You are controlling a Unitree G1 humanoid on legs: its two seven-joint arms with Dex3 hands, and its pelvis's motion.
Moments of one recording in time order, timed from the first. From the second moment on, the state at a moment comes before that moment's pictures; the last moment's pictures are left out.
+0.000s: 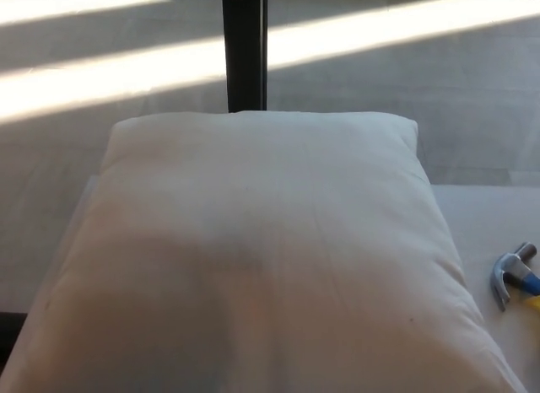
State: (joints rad) left_arm 0.04 0.62 0.58 1.27 -0.29 -0.09 -0.05; right_arm -0.48 -0.64 0.42 0.93 -0.57 0.13 -0.18
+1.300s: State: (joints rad) left_arm 0.08 0.62 0.55 1.27 -0.28 -0.10 -0.06; right_arm -0.44 -0.72 0.51 0.90 -0.66 -0.10 -0.33
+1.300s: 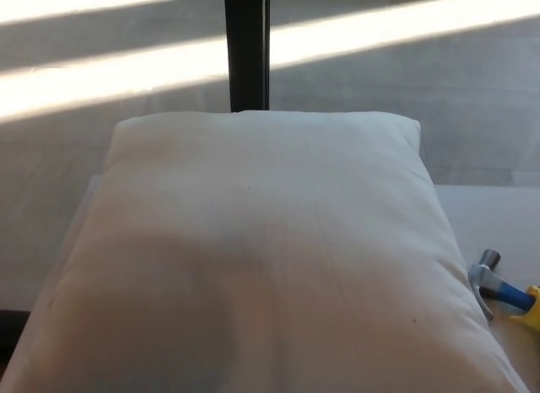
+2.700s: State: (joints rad) left_arm 0.10 0.61 0.55 1.27 -0.28 -0.10 -0.07; right_arm -0.45 -0.45 -0.25 0.69 -0.18 0.01 -0.01
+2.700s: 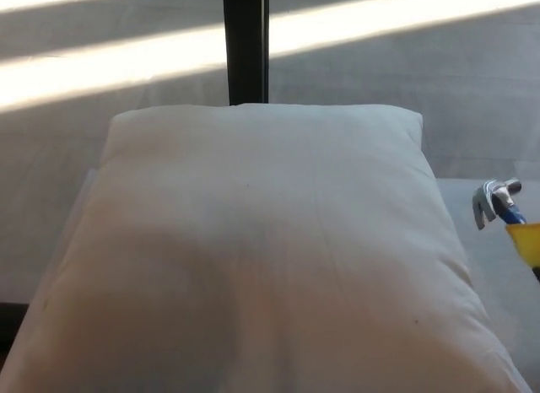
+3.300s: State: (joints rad) left_arm 0.11 0.61 0.56 1.27 -0.28 -0.10 -0.07; right_arm -0.62 -0.40 -0.37 0.60 0.00 0.26 0.08
